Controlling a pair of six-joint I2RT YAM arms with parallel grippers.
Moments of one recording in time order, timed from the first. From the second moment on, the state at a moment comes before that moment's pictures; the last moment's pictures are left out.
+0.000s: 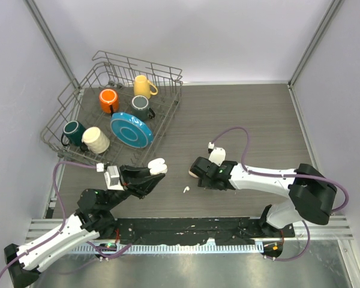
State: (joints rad) left arm -0.93 0.25 0.16 0.55 0.13 -0.26; right arm 1.02 1.42 0.79 -0.58 0.44 1.07
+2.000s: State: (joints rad) left arm -0.93 0.28 0.16 0.52 0.11 -0.27; right arm 1.00 1.50 0.76 -0.43 0.42 1.00
